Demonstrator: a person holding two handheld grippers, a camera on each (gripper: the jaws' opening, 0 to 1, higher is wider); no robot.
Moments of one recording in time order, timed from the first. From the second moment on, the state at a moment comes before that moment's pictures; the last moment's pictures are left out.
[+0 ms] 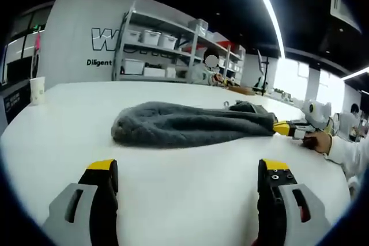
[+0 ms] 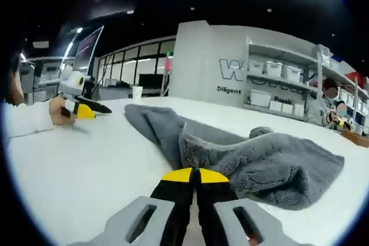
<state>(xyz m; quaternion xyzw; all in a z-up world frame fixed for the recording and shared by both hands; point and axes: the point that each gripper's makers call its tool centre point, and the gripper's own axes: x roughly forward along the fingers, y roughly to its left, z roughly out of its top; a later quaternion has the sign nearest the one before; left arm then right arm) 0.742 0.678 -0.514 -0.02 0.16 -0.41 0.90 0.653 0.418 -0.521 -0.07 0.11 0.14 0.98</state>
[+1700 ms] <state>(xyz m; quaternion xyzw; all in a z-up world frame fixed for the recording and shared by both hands) 0.742 0.679 -0.514 -0.03 0.16 -0.41 0.90 0.609 0.369 -0.500 -0.02 0.07 0.15 0.99</state>
